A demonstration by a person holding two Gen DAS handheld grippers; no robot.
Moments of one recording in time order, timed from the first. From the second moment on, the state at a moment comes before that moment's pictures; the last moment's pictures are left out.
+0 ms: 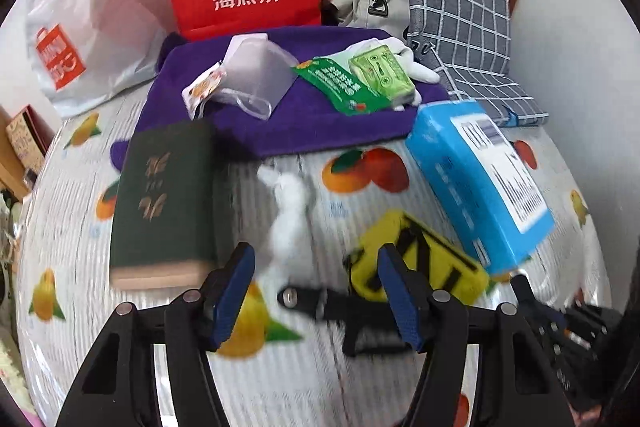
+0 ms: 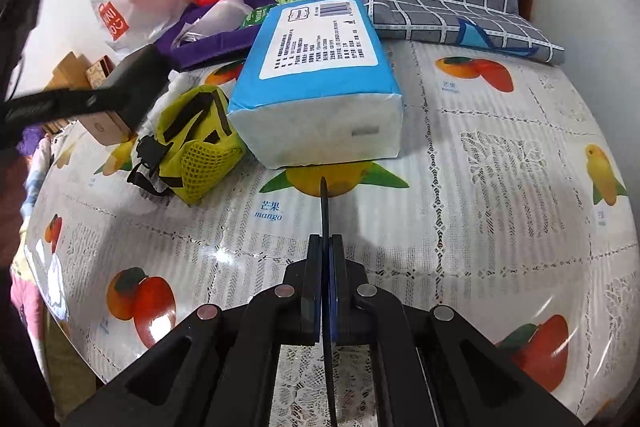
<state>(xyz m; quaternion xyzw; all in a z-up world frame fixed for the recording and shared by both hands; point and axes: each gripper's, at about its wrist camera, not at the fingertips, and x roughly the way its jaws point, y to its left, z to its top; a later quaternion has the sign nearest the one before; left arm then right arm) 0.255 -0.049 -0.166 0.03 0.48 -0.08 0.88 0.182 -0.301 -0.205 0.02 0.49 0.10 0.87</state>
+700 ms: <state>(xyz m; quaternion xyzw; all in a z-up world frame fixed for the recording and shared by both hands) 0.306 -0.085 -0.213 0.11 0.53 -0.06 0.84 0.178 -0.308 -0.206 -0.01 0.47 0.13 0.87</state>
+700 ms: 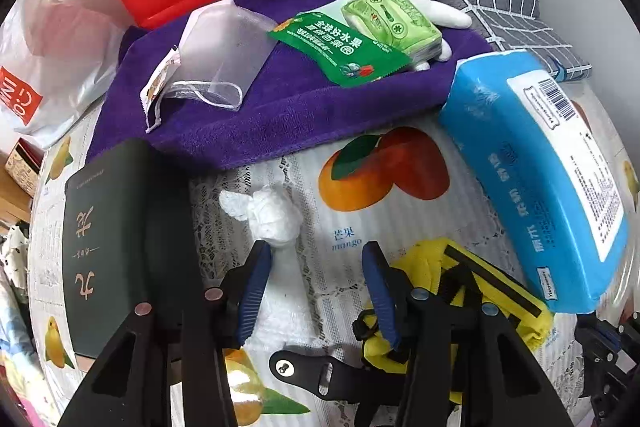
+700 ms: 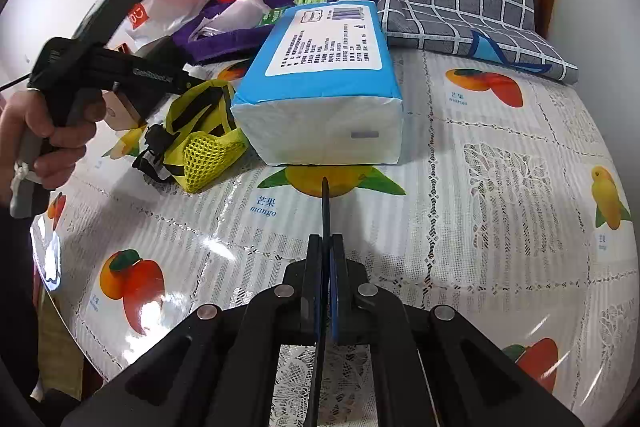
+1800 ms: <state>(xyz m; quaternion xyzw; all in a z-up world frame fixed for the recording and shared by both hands) 0.188 -0.004 -0.180 0.02 0.51 -0.08 0.85 0.159 -0.310 -0.199 0.08 0.49 0.12 0.86</state>
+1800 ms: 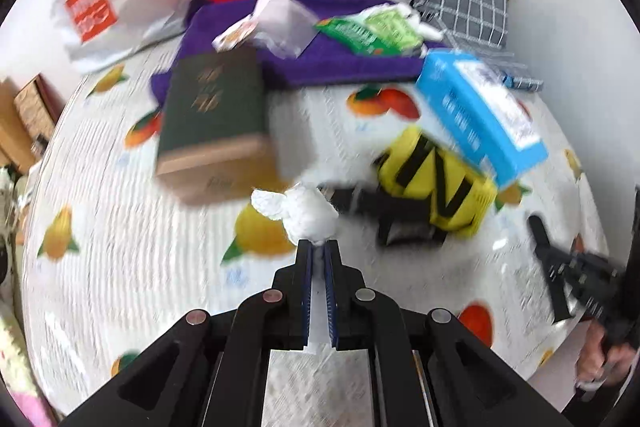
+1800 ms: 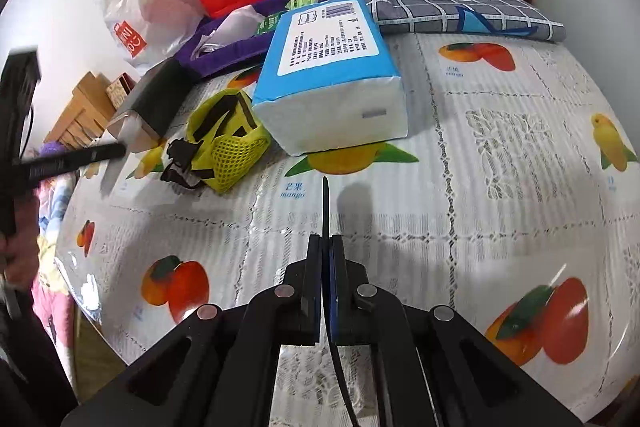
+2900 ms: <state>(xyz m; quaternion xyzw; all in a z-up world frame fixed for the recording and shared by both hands) 0.176 0.037 -0.207 -0.04 0.50 -0.08 0.86 0.153 -0.294 -0.194 0.01 0.50 0.09 0.86</state>
